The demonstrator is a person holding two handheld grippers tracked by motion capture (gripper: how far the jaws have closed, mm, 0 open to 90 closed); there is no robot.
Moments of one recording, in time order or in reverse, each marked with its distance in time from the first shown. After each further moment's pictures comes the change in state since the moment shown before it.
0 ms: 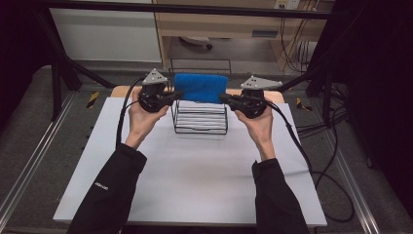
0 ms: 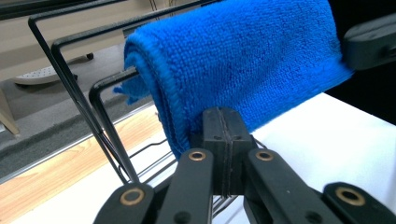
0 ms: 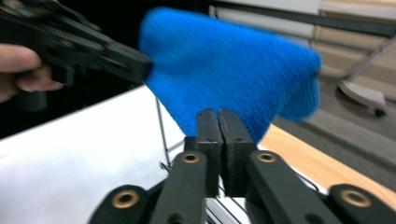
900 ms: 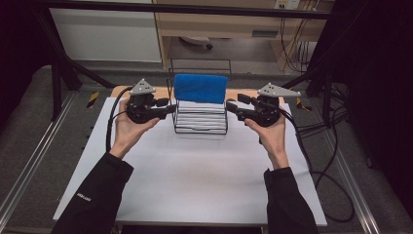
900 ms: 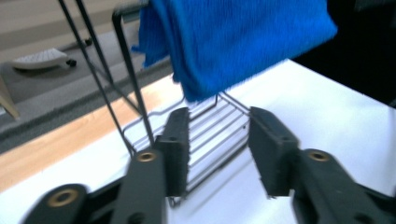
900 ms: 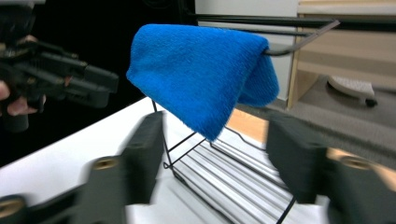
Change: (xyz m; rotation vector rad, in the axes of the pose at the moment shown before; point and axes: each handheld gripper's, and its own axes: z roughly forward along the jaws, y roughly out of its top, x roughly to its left) left arm 0.001 -0.027 -0.035 0.056 -0.006 -0.021; right arm -0.001 -0.015 -0.036 -0.066 -0.042 0.106
